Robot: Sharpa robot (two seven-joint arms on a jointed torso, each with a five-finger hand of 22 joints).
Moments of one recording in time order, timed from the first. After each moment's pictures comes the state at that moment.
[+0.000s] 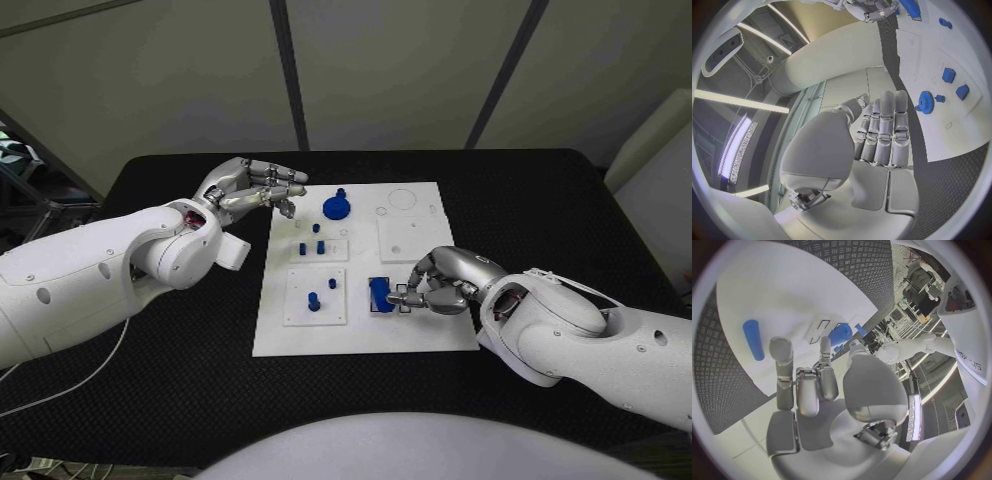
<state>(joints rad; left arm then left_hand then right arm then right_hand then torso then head) 1.06 -0.89 0.10 1.47 -0.33 -0.17 0.28 1.41 -0.10 0.40 -0.05 0.17 0.95 0.21 0.14 0.09 0.99 0.14 0.32 0.16 1.08 0.05 0.88 0.51 0.19 1.06 0.14 0.33 1.20 0.86 -0.99 0.08 1.90 -1.51 -0.37 -0.45 1.08 -0.06 -0.14 0.29 0.29 1.06 0.04 0.46 0.47 1.46 -0.03 1.38 1.31 1.47 -0.09 1.55 1.31 0.14 1.27 0.02 1.06 0.80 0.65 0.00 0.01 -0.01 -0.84</state>
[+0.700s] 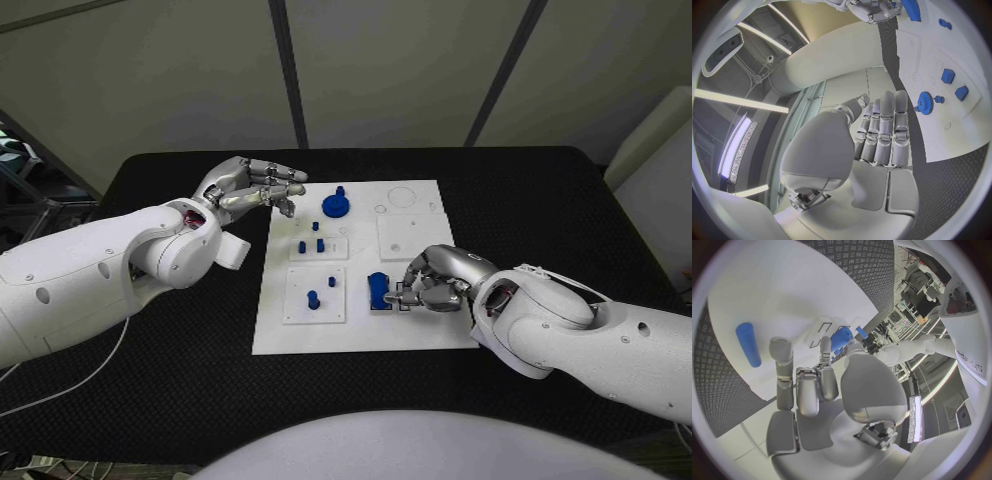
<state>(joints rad) 1.06 -0.88 0.10 1.47 -0.33 -0.16 0.28 1.41 -0.10 0.40 -0.05 0.17 0.95 0.21 0.14 0.09 0.99 0.14 0.32 0.16 1.08 0.05 0.88 0.51 0.19 1.06 0.14 0.33 1.20 0.86 -0.95 0.08 1.85 -1.51 -0.35 -0.42 1.14 -0.03 -0.14 0.29 0.36 1.06 0.03 0.47 0.48 1.46 -0.03 1.38 1.31 1.47 -0.09 1.55 1.31 0.14 1.27 0.02 1.06 0.81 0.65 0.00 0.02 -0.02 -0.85</state>
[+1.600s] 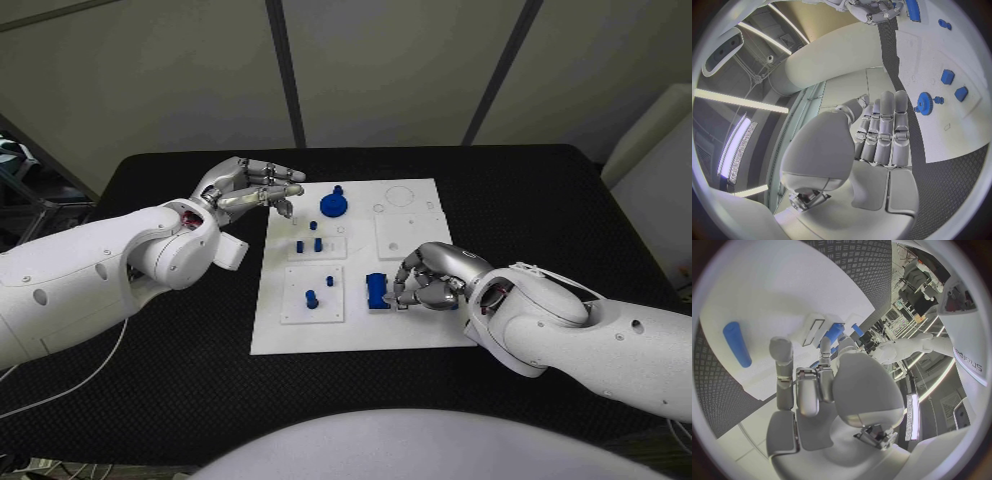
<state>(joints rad) 1.05 -0.88 0.10 1.47 -0.33 -0.16 0.28 1.41 -0.09 0.41 -0.05 0.17 0.95 0.21 0.14 0.09 0.99 0.13 0.33 0.16 1.08 0.05 0.88 0.51 0.19 1.06 0.14 0.33 1.21 0.86 -0.96 0.08 1.87 -1.50 -0.37 -0.40 1.33 -0.01 -0.14 0.22 0.36 1.04 0.03 0.46 0.48 1.46 -0.04 1.40 1.31 1.46 -0.09 1.55 1.31 0.14 1.27 0.02 1.06 0.81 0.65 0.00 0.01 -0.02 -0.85</state>
